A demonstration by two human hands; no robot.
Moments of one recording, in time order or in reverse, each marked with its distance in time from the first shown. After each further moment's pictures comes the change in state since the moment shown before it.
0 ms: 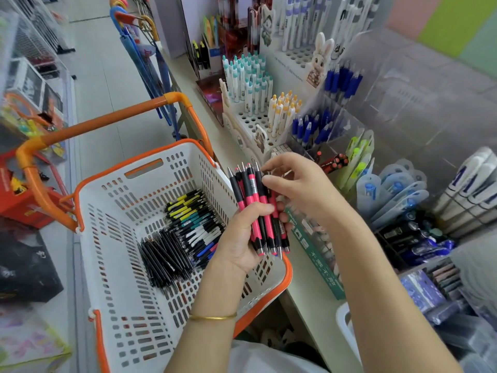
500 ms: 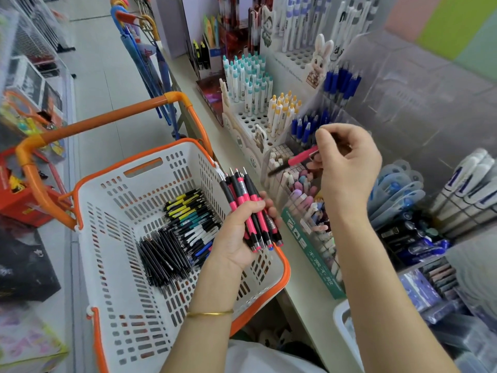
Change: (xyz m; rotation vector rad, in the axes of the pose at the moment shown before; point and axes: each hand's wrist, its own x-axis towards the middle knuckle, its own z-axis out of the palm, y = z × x) left_hand 0.002 -0.001 -0.007 -0.173 0.079 -0.042; right_hand -0.002 -0.001 -0.013 0.226 0.789 -0.130
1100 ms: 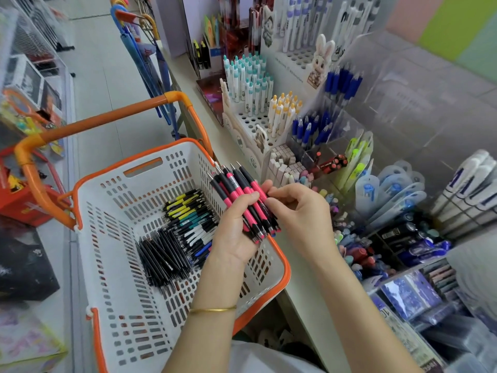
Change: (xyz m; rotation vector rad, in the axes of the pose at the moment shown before) left_hand 0.004 0.004 0.003 0.049 0.033 0.098; right_hand -0.058 0.026 0.006 -0.246 -0.434 0.105
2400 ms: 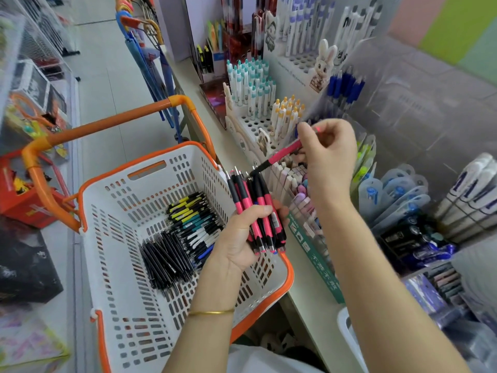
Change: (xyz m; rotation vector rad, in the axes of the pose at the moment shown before) left_hand -0.004 0.001 -0.005 0.122 -0.064 -0.077; right_hand 0.065 -0.034 -0.016 0.377 0.342 -0.028
